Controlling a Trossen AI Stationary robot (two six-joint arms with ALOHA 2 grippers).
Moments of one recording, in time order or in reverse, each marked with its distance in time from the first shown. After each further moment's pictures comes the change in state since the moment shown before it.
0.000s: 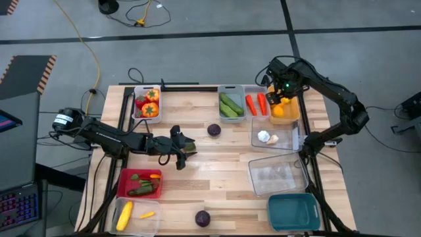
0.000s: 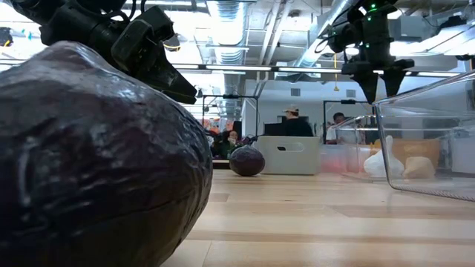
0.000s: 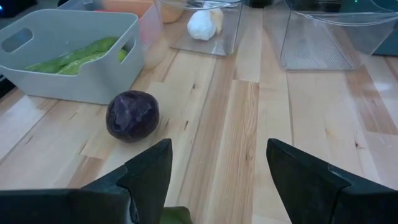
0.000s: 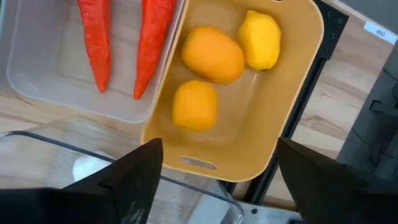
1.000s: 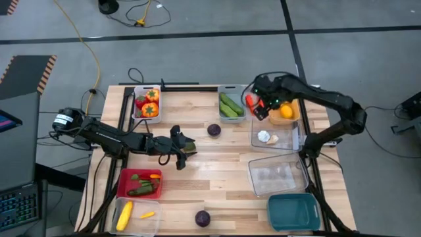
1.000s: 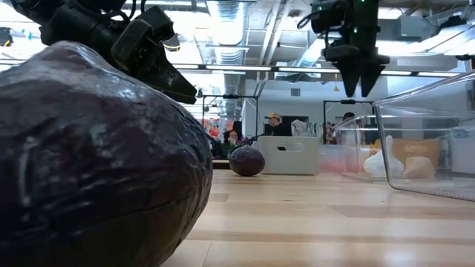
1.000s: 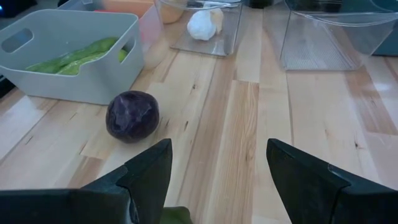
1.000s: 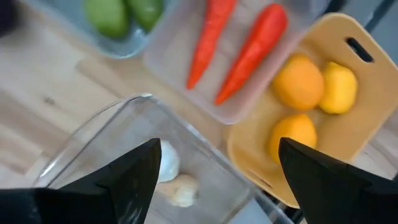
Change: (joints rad) left arm 0.000 0.000 0.000 0.000 0.000 0.000; right arm 0.333 -0.001 0.000 0.099 0.000 0.014
